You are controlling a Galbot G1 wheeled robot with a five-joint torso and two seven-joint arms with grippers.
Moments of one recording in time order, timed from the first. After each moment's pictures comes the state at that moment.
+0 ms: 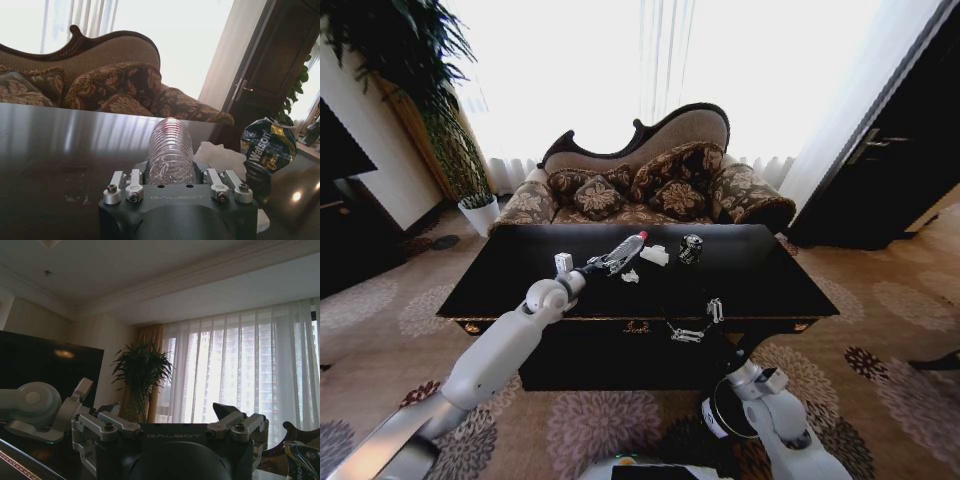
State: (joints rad) left arm 0.62 -0.97 0.04 -1.70 -1.01 0.36 -0.01; right arm -1.51 1.23 0.54 2.09 0.37 0.38 -0.52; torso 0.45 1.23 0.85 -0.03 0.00
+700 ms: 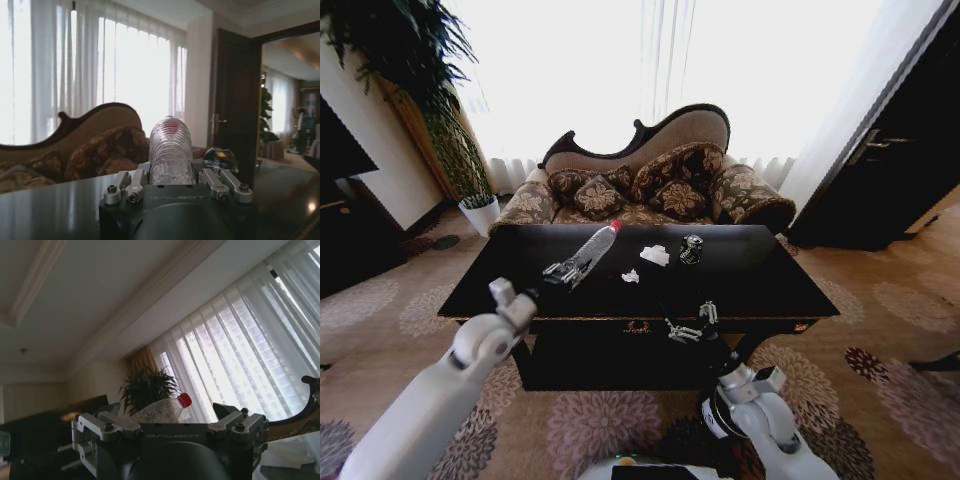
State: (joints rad) left arm 1.25 -0.86 -0.51 -2.13 -0.73 0.14 0.31; right arm -1.52 1.23 0.41 2.11 0.77 0.29 -0.51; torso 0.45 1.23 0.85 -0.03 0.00
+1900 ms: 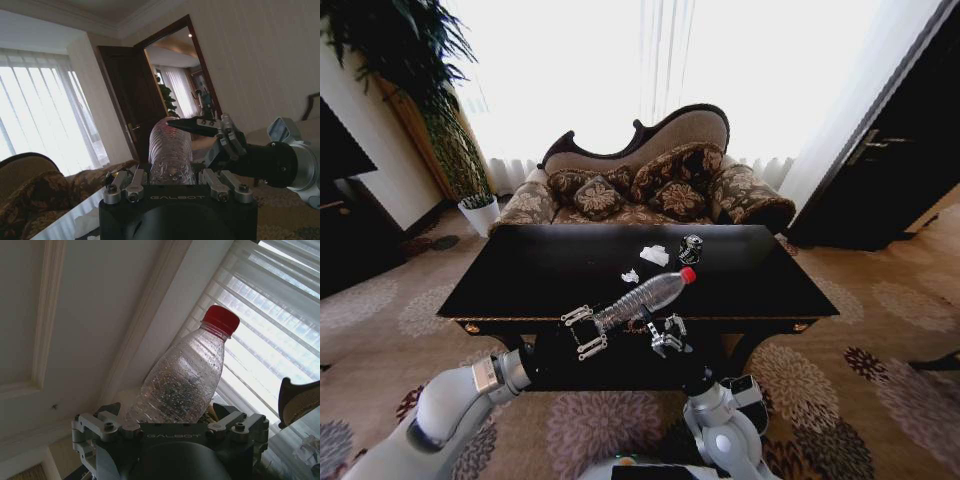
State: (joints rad) left arm 1.49 -0.79 -0.57 -2.36 -0.43 -0.07 0.61; right arm -1.55 1.30 0.23 2.16 0.93 0.21 -0.53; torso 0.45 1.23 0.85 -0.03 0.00
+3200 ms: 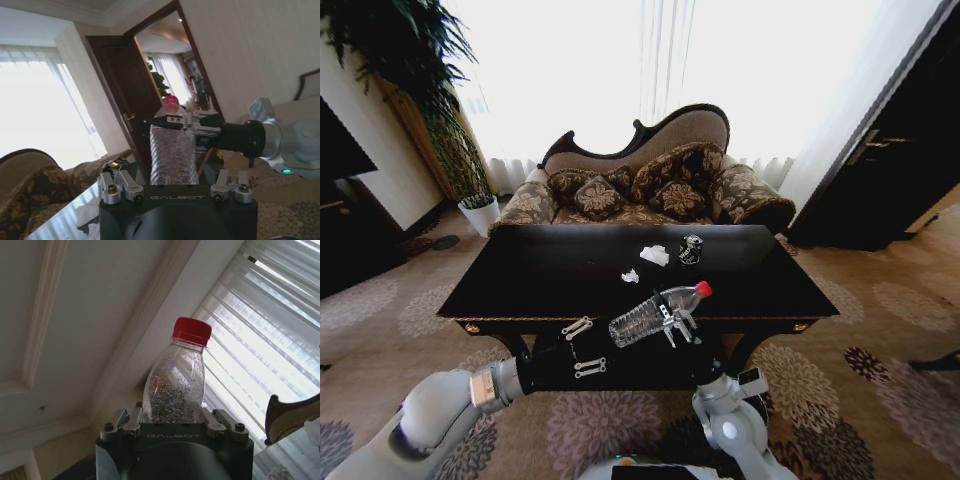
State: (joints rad) left arm 1.58 -0.82 -0.67 -2.39 -0.37 -0.08 0.66; right arm -1.54 1.27 0.34 2.14 0.98 0.22 -0.56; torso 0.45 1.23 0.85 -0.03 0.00
